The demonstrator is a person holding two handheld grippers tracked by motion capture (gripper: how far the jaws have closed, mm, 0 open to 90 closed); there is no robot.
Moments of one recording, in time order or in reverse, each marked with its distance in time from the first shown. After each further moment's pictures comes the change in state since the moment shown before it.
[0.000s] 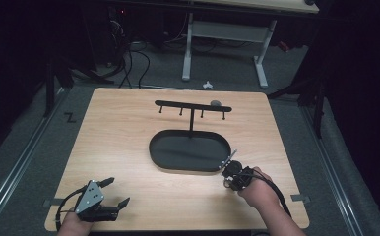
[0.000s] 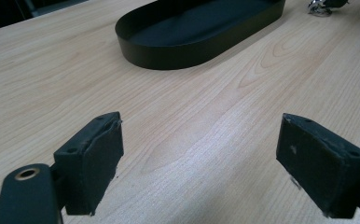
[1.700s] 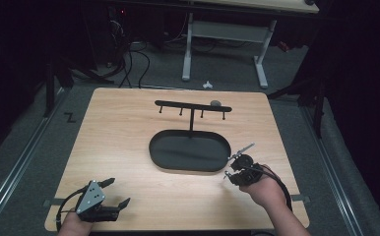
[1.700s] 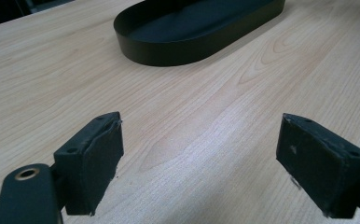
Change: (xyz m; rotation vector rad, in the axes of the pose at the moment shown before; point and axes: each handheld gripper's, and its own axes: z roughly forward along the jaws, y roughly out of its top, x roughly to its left) left arm -0.001 -0.001 0.002 0.013 -0.002 0.000; right arm -0.016 -0.012 -0.032 -0.175 0.121 0.157
